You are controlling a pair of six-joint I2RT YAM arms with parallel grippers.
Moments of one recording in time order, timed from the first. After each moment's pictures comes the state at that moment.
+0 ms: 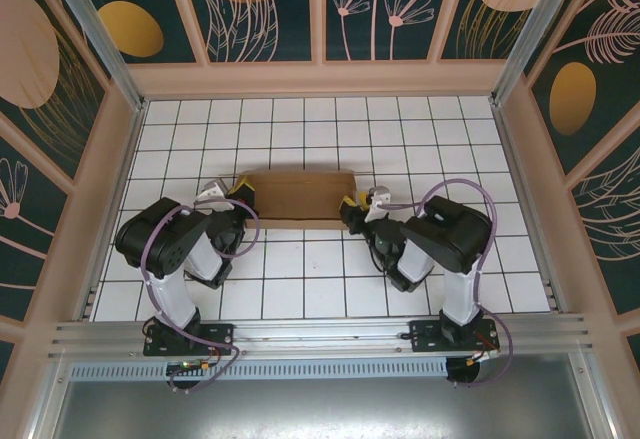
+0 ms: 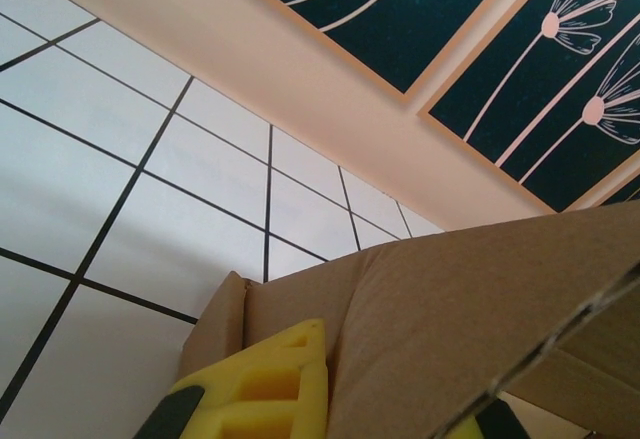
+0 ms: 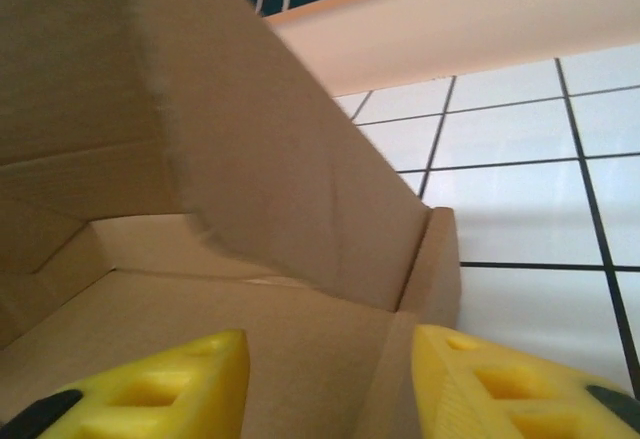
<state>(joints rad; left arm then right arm) -0.44 1.84 0.21 1.56 -0.26 -0.68 0.77 1.89 0.28 1.55 0.30 0.31</state>
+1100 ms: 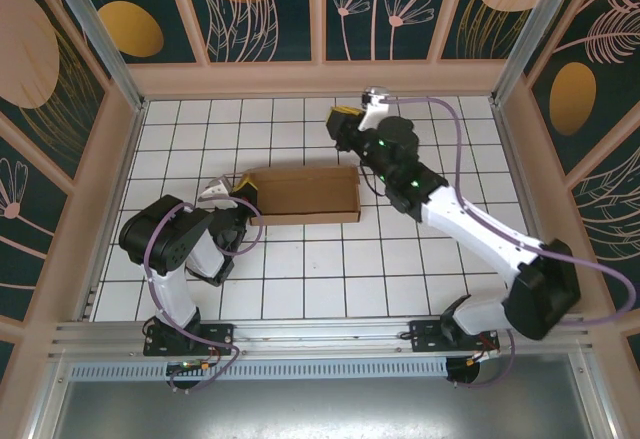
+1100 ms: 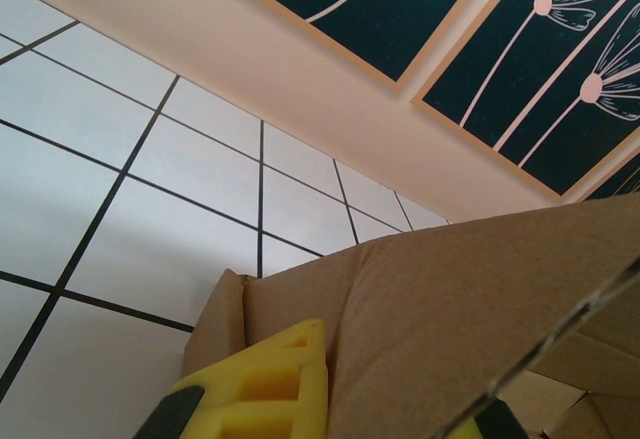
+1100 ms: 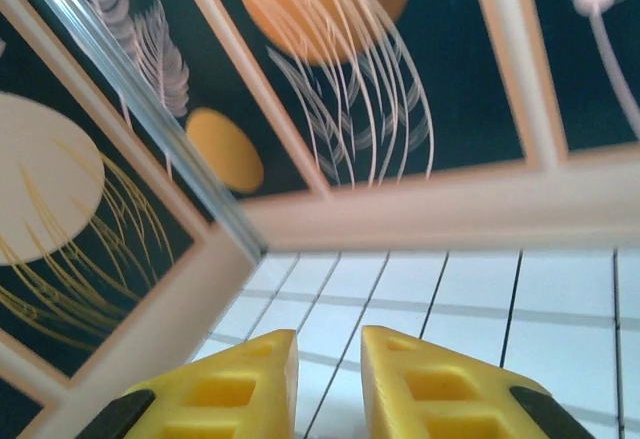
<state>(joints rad) -0.44 1.87 0.24 1.56 -0.24 -0.63 0.69 1.40 1.12 0.18 0.07 0.50</state>
